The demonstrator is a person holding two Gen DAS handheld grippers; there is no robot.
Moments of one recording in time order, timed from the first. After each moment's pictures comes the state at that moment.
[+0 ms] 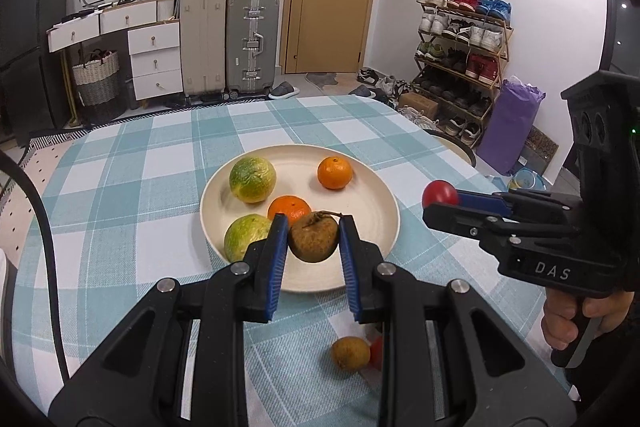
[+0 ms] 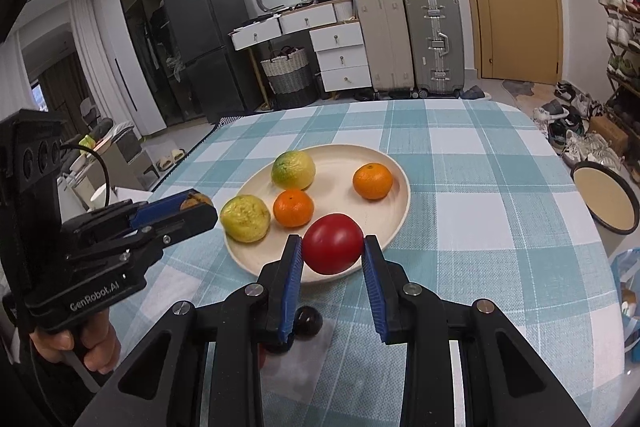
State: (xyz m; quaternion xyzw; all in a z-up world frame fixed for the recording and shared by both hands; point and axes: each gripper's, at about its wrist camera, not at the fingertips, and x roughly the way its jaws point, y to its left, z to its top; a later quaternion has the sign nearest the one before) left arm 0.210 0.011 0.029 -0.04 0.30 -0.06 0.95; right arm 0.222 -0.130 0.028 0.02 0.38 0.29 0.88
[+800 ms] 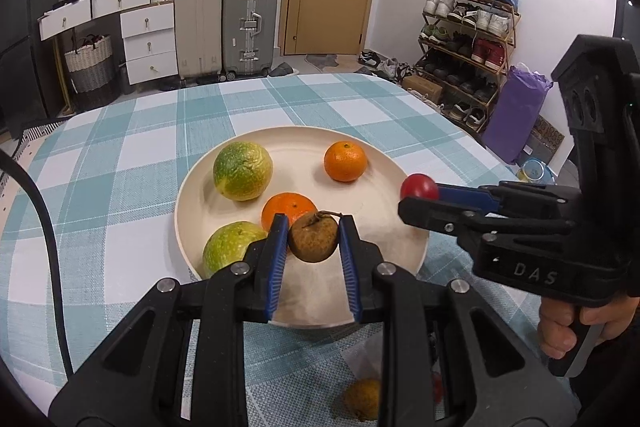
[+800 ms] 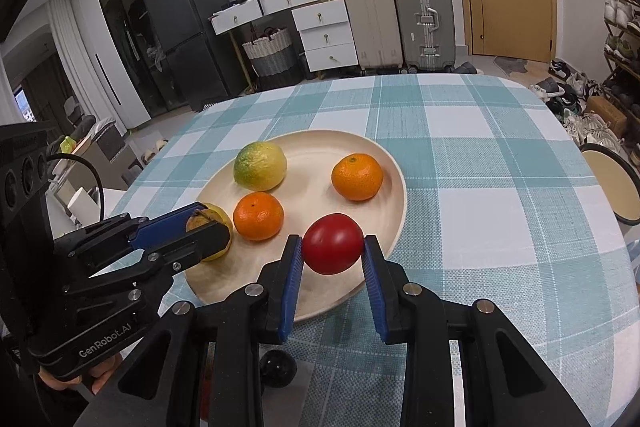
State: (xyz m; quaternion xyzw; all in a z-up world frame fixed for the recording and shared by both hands) left arm 0.268 0.013 -0.007 -0.04 0.33 -0.07 0.94; right arm 0.272 -0.109 -0.005 0.01 0.42 0.27 0.86
